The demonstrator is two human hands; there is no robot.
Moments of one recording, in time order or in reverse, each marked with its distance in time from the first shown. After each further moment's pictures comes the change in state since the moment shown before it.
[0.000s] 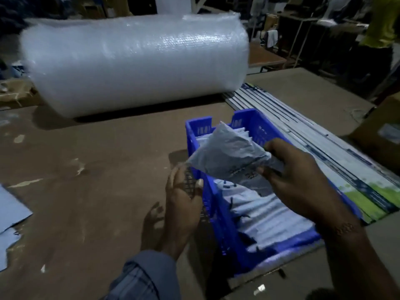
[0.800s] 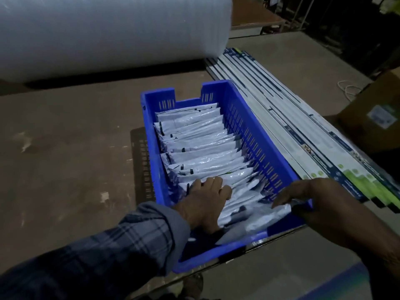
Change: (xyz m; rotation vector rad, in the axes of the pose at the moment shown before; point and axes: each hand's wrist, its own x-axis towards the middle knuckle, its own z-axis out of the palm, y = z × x) left_hand -0.016 0.039 0.161 0.886 -1.032 0.592; right_hand -0.038 0.157 -0.102 -0.306 -0.452 0.155
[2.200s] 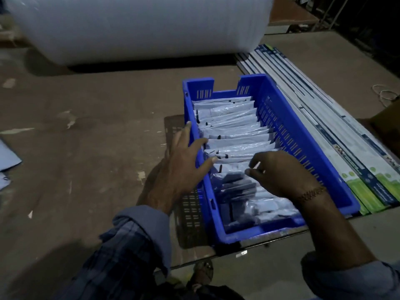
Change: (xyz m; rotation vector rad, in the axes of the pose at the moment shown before) left_hand -0.111 -0.093 -0.019 -0.459 0.646 -0.439; right_hand 0.094 -0.110 0.074 -0.253 0.012 0.074
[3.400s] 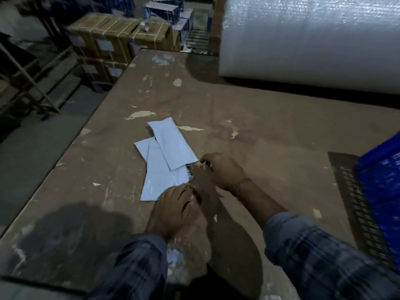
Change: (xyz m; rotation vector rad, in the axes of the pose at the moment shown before) left_hand -0.261 -0.530 -0.165 0.182 0.149 -0.217; right_hand 0.167 -0.615 0.211 0.213 -0.065 -0.600
